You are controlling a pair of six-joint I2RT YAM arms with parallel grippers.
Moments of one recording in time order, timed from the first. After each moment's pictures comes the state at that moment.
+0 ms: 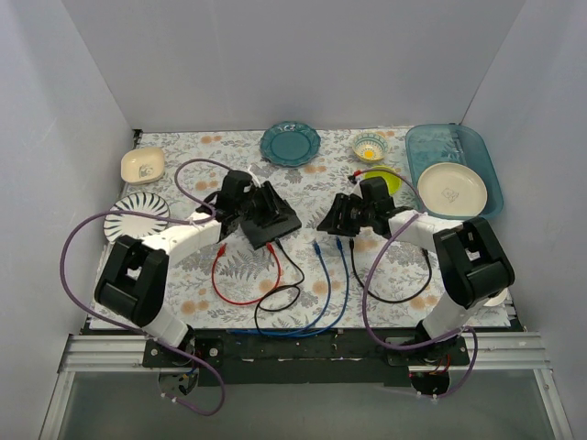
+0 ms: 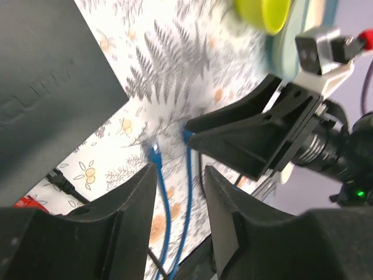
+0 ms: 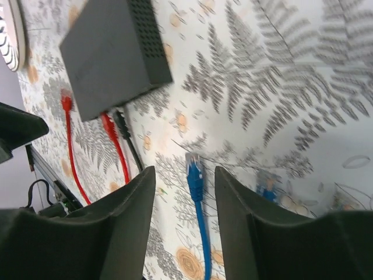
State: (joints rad) left arm -0.49 1.58 0.92 0.03 0.36 -0.91; right arm 0.42 1.67 0.82 0.06 -0.49 0.67
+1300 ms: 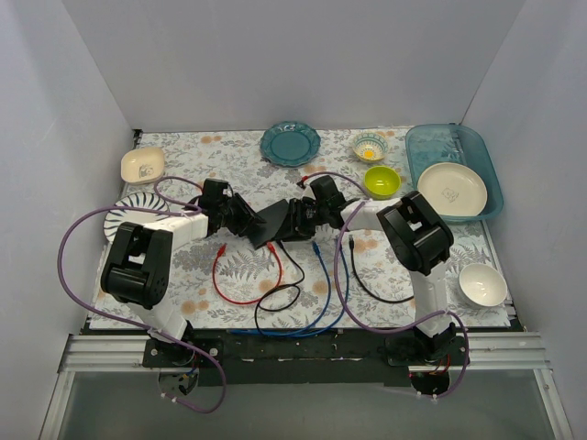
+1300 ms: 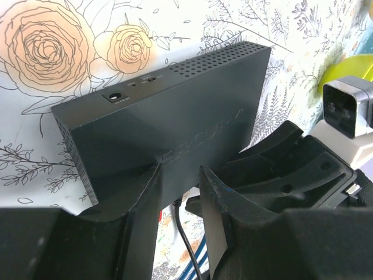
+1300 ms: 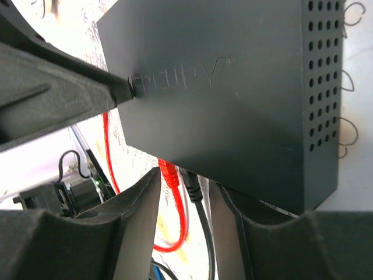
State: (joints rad) left arm -0.27 1.66 0.86 -0.05 0.33 -0.98; right arm 0.63 2.07 1.19 0.12 -0.65 0.77
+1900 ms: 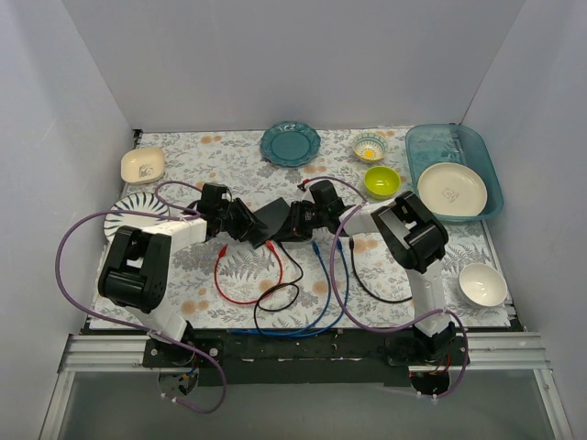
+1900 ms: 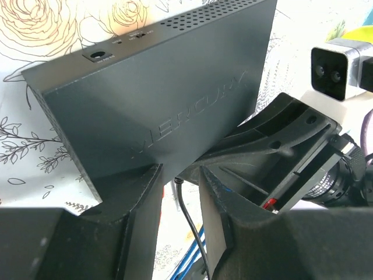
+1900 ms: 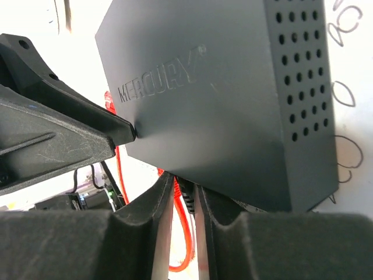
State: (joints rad) left arm -0.27 1.63 0.81 -0.03 0.39 -0.98; right arm 0.65 2.11 1.16 0.26 -0.64 0.89
